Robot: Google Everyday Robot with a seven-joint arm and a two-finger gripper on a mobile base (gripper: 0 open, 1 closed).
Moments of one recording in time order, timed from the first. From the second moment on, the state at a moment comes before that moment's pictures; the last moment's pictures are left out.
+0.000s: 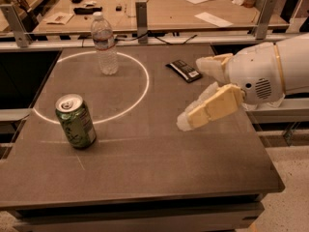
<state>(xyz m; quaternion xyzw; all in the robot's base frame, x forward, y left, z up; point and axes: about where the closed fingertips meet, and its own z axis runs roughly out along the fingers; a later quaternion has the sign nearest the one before) 0.449 -0.074 0.972 -0.49 0.70 0.30 0.42</state>
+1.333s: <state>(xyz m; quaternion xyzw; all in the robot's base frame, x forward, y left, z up) 0.391 0.021 0.885 -0.46 0.67 0.39 0.43</state>
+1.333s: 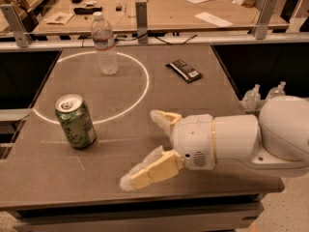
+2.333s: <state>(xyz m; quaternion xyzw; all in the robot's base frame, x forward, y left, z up) 0.425 0.048 0.847 -0.47 0.70 0.28 0.47</state>
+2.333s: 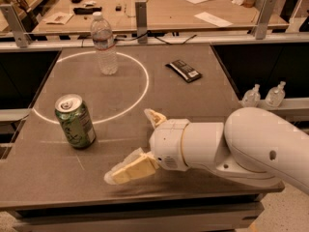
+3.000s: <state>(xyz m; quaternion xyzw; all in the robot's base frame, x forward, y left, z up) 0.435 0.074 0.862 -0.48 0.65 0.30 0.50</state>
